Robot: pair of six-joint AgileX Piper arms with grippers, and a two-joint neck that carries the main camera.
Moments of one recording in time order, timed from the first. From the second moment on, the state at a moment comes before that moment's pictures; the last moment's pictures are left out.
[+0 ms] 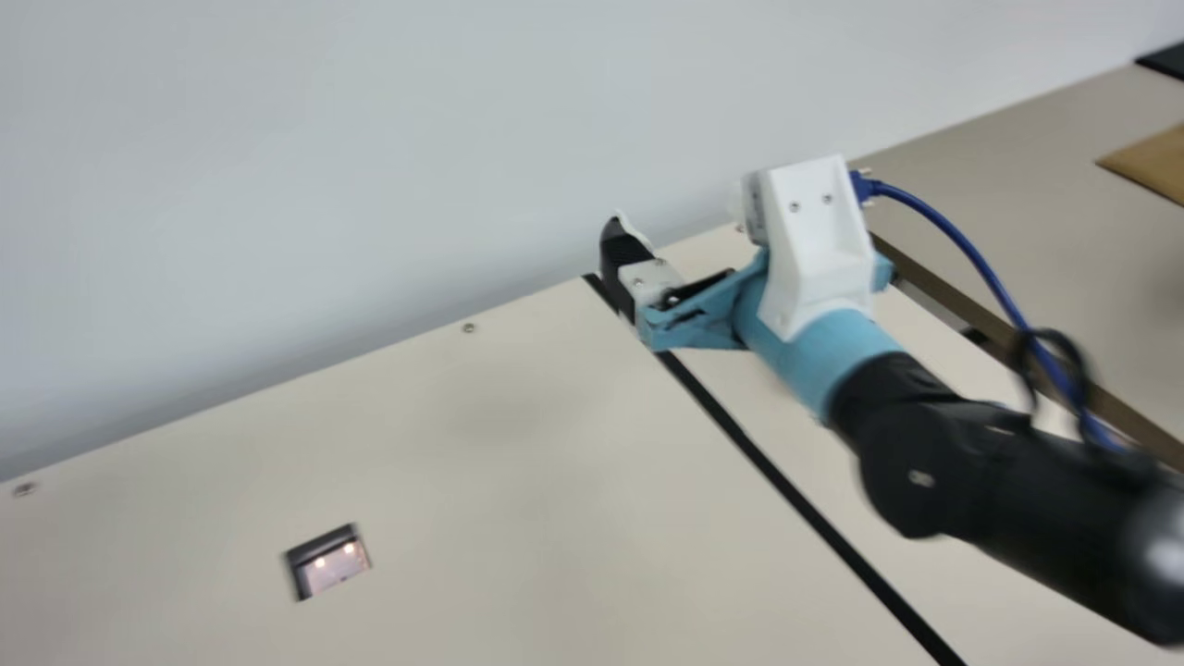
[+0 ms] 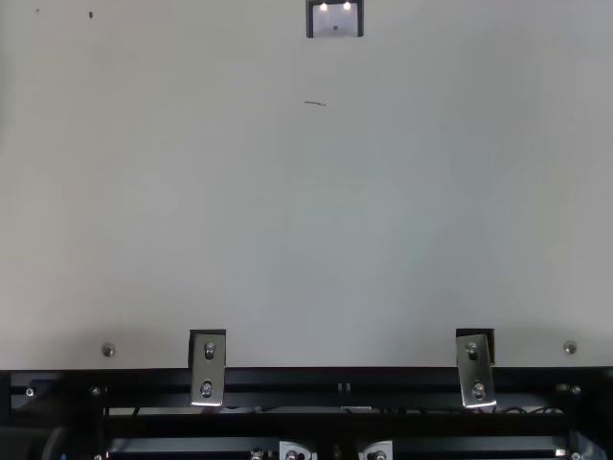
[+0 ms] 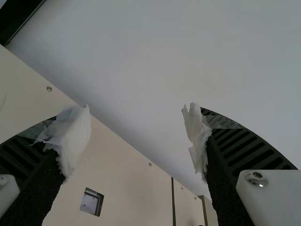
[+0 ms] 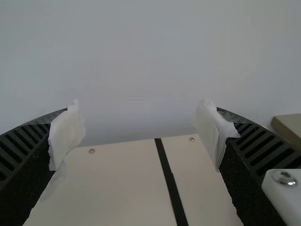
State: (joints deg) left arm -3.3 58.5 -50.5 -48.6 19.4 -8.0; right arm -1.8 67.9 -36.3 21.4 -18.9 -19.2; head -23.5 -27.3
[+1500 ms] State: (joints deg) left arm -7.1 28.9 -35.1 -6.4 34.0 -13.9; right arm 7.7 34.4 -28.0 7.2 19.3 -5.4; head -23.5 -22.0
